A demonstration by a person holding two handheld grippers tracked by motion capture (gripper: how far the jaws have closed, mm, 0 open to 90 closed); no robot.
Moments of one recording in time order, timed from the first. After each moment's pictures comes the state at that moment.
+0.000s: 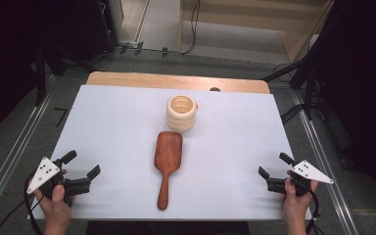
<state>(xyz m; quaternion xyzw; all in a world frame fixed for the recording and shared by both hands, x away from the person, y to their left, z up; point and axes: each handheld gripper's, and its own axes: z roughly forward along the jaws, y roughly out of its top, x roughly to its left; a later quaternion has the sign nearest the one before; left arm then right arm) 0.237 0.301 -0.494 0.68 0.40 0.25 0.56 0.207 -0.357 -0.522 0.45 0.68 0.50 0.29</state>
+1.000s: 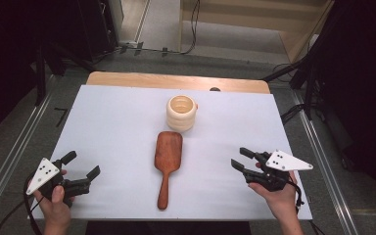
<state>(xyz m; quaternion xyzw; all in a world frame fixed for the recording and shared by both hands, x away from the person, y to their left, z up) 0.235 0.301 -0.494 0.68 0.40 0.26 0.56 0.213 -0.268 -0.446 0.33 0.75 0.53 0.21</state>
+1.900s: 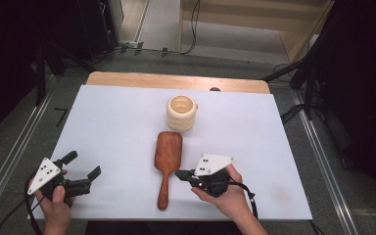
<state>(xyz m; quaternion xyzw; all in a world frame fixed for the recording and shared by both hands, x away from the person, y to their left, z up) 0.236 0.299 -0.494 0.69 0.39 0.26 0.55 0.219 -0.122 -0.432 0.20 0.86 0.46 0.11</state>
